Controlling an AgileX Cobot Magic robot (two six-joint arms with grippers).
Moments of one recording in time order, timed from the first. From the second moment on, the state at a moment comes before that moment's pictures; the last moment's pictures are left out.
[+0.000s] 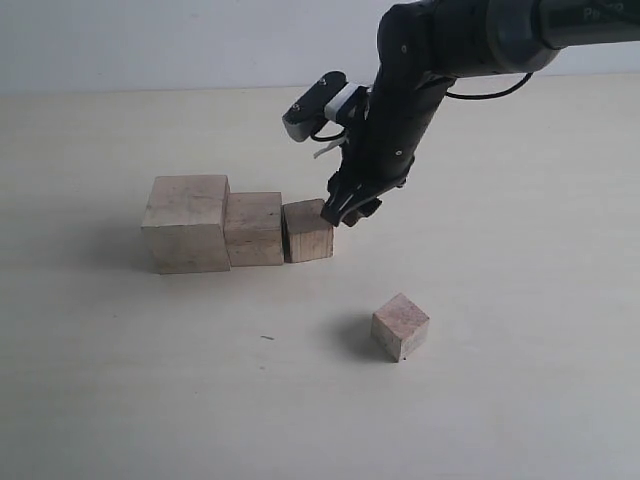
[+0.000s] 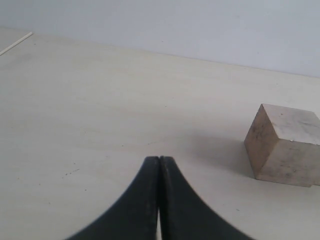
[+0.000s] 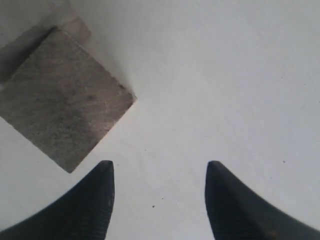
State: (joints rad) left arm 0.06 0.01 0.00 -0.11 0.37 0.00; right arm 0.66 2.10 -1.49 0.07 0.77 -0.45
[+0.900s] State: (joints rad) left arm 0.06 0.01 0.00 -0.11 0.37 0.00; right arm 0.66 2.10 -1.49 0.20 0.77 -0.44
